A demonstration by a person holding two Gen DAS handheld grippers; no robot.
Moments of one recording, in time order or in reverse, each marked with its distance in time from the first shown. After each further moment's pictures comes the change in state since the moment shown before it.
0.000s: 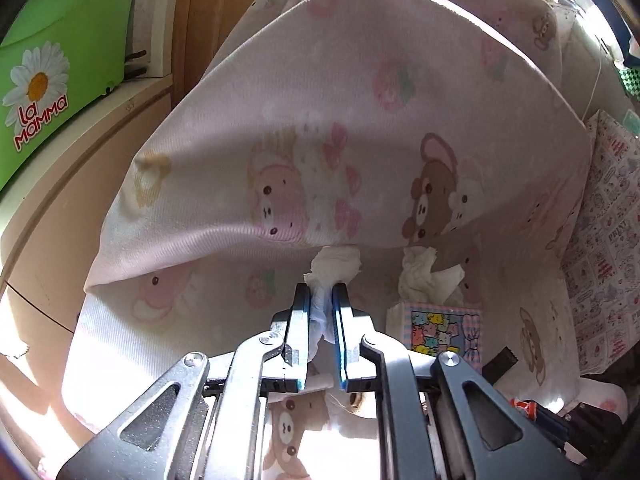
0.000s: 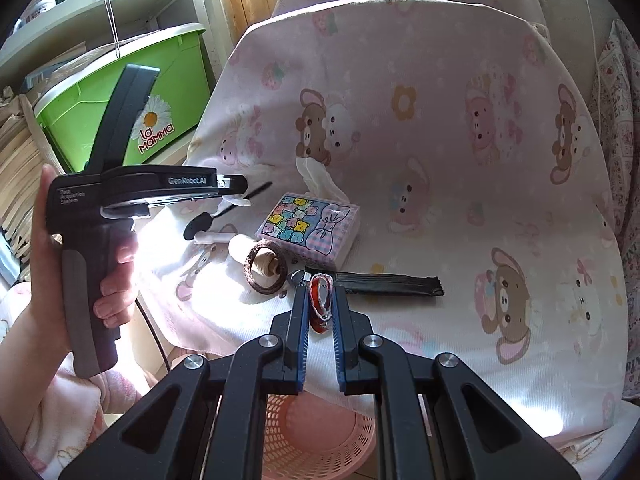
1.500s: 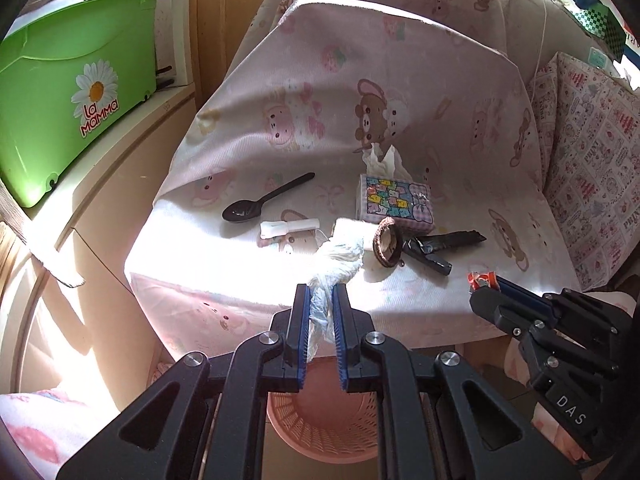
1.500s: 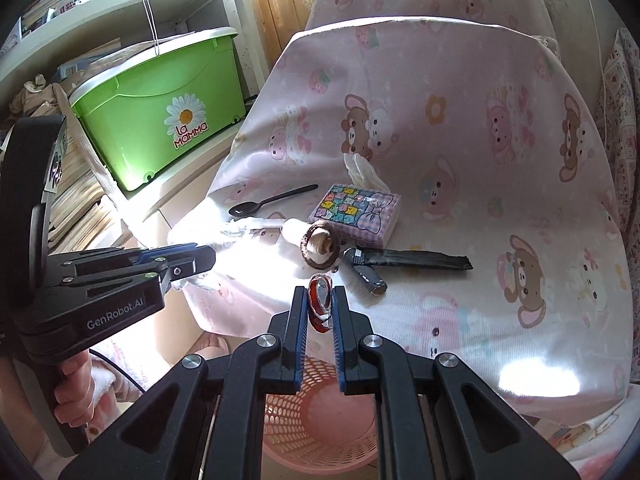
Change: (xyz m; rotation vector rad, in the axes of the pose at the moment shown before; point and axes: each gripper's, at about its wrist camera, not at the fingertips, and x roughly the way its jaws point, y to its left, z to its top) left arm -0.095 -0.032 -0.101 0.122 0.007 0.121; right arm -0.031 0.032 -0.023 -0.036 -0.023 0.065
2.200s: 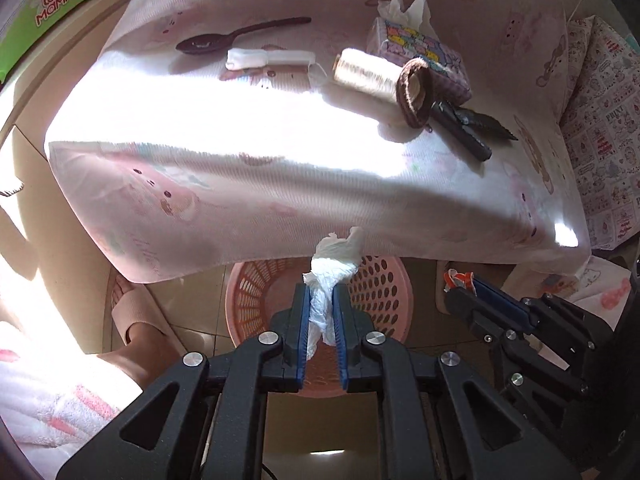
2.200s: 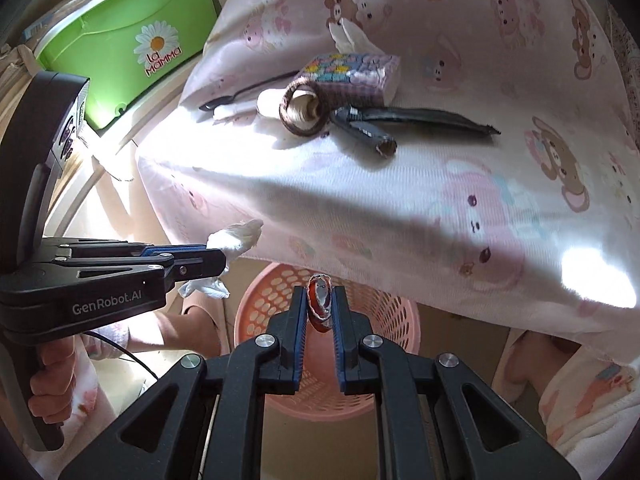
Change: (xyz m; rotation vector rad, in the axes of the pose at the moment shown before) left arm 0.071 0.006 -0.048 -0.095 0.387 -0.104; right arm 0.053 -0.005 -0.058 0.057 0.270 -0.035
